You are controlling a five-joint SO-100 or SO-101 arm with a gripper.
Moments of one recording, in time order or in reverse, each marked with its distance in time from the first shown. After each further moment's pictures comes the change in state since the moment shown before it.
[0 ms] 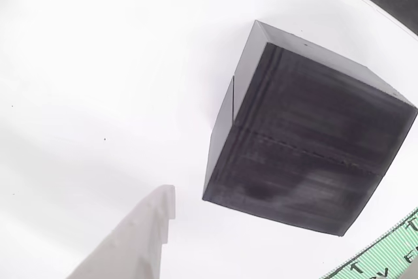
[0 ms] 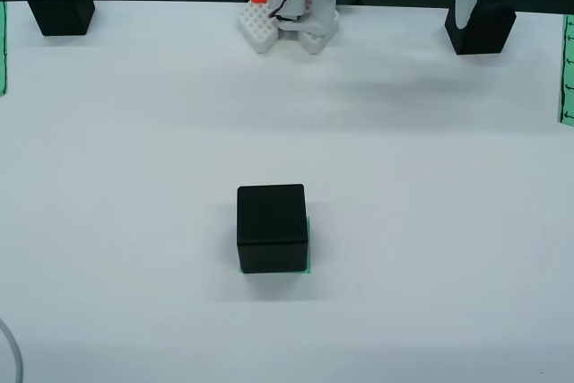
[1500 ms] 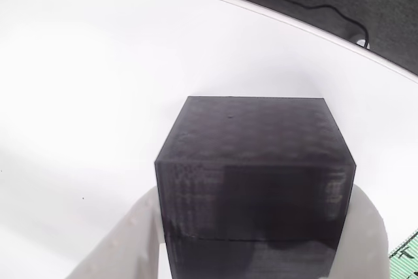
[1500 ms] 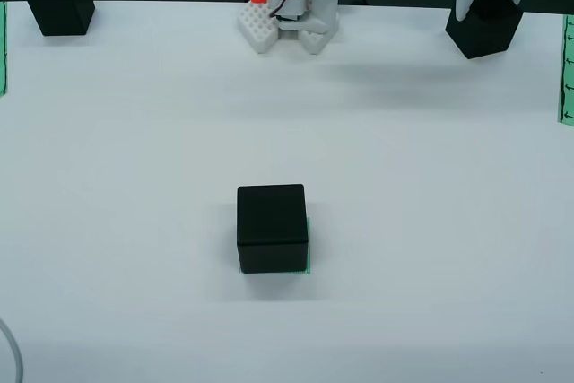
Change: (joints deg) arm -7.5 -8.6 -5.4 0.1 15.3
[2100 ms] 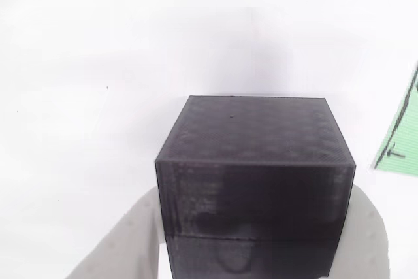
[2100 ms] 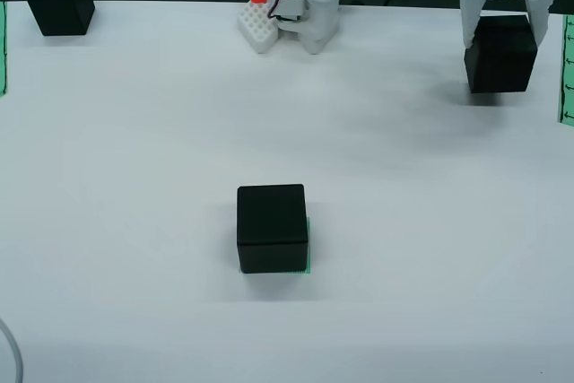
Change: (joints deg) arm 23.7 13.4 4.1 -0.1 0.4
